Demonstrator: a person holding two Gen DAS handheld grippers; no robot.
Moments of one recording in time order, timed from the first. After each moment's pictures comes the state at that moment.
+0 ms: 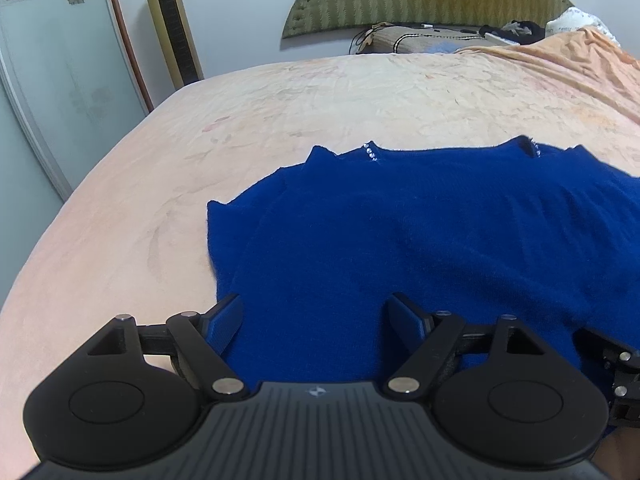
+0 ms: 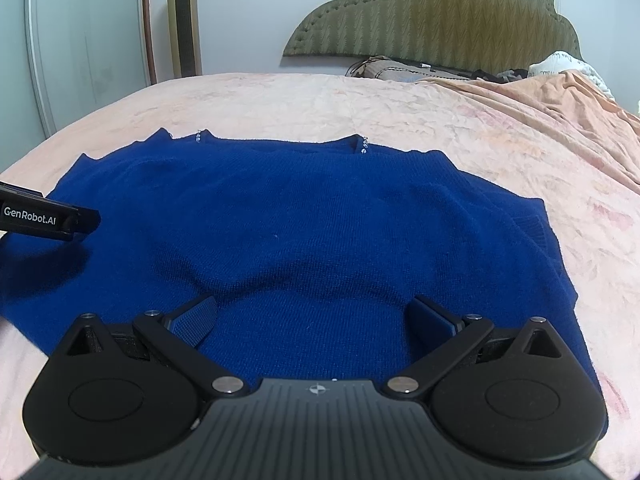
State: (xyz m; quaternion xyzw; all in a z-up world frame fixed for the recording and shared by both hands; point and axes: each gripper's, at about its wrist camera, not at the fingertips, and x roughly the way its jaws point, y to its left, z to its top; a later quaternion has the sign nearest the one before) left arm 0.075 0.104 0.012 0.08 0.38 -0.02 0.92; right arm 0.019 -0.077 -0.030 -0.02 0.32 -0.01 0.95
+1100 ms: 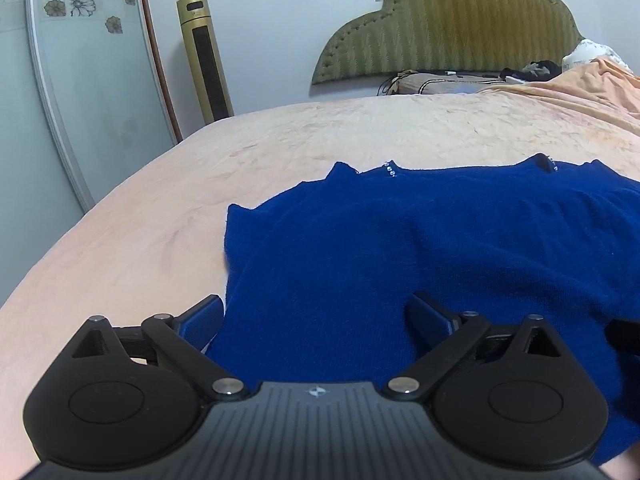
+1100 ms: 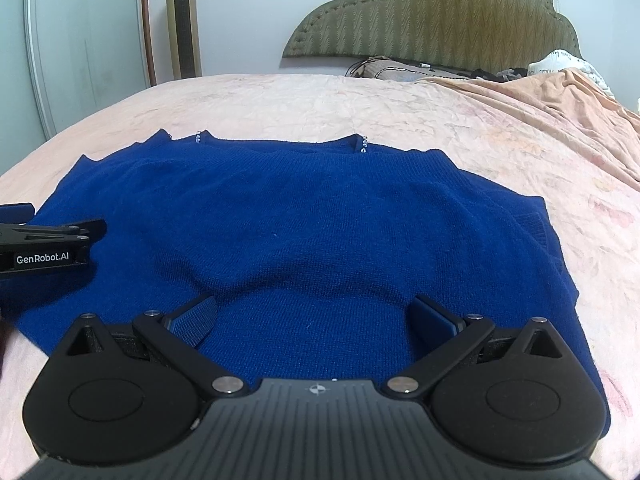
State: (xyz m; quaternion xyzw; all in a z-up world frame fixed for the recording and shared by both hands) left arm 0.054 0.102 -0.017 0.08 0.30 0.02 0.95; right arm 0.019 -0.078 -0.031 -0.02 0.32 -0.01 0.95
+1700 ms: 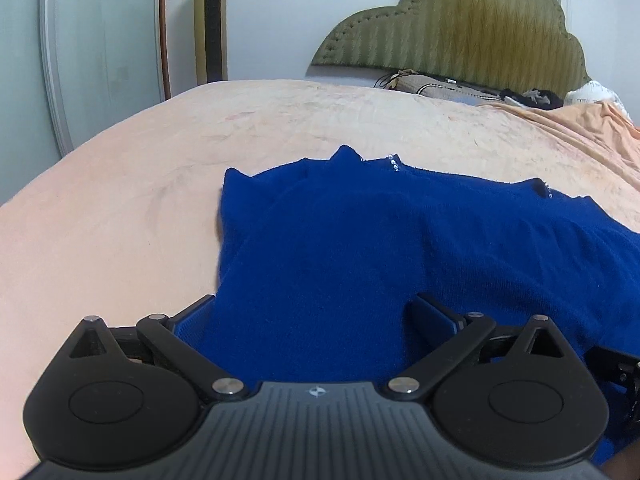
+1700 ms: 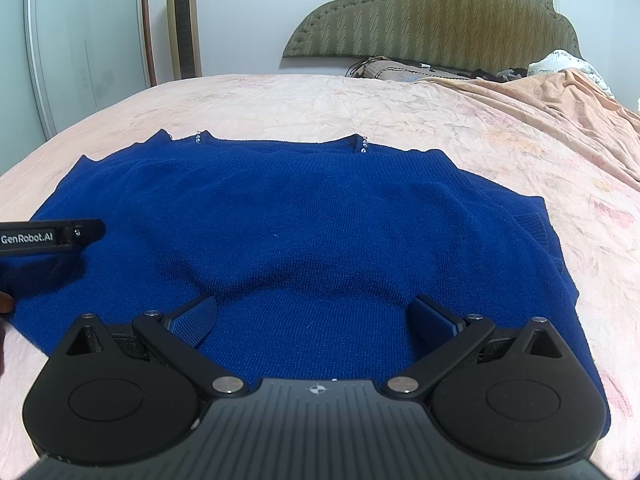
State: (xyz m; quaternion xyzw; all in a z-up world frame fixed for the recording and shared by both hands) left arm 0.065 0.128 -0.024 -0.02 0.33 -0.01 0.95; right arm 0.019 -0.078 -0.030 -0.02 0.32 -0.01 0.95
